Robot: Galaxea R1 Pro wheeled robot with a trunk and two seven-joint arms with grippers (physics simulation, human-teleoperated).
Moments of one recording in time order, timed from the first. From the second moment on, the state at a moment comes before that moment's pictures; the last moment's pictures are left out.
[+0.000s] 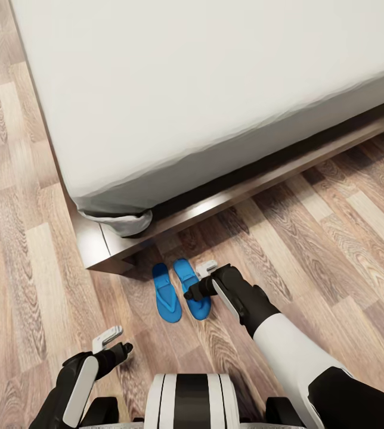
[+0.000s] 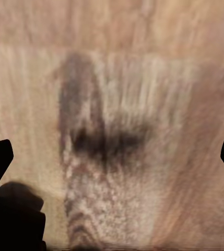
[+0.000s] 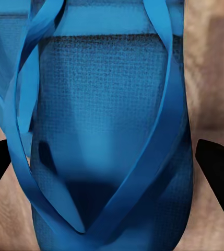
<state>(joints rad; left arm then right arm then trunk) -0.29 -0.07 0.17 -1.20 0.49 0.73 0.30 -0.91 0.16 0.44 -0.76 -0.04 0.84 0.24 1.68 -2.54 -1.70</state>
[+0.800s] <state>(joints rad) -0.28 -0.07 0.16 -1.20 0.48 0.72 0.30 -0.91 0.16 0.44 -0.76 -0.04 0.84 0.24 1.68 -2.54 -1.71</state>
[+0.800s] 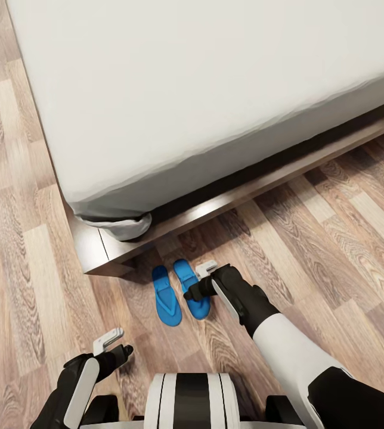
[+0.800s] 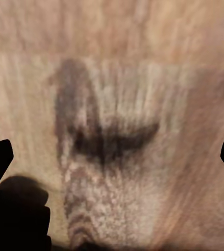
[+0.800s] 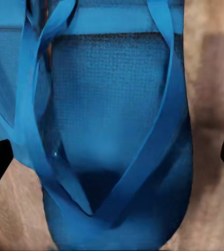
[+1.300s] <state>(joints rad) -0.28 -0.07 0.16 -1.20 0.48 0.72 0.30 -0.91 0.15 0.44 -0.77 -0.04 0.84 0.24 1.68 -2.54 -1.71</state>
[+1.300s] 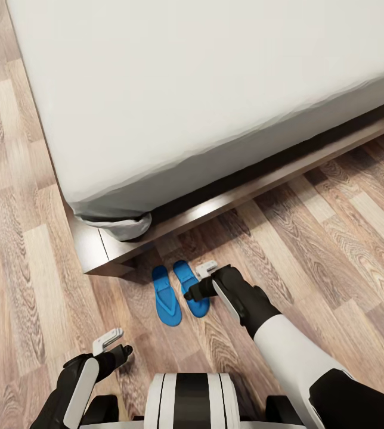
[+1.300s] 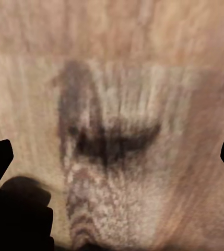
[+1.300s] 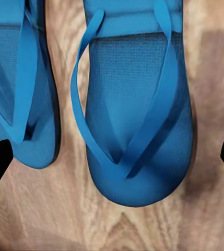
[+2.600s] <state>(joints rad) -0.17 -0.07 0.22 -1.41 0.49 0.71 0.31 -0.56 0.04 0.33 -1.61 -0.04 1.04 0.24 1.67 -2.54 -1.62</state>
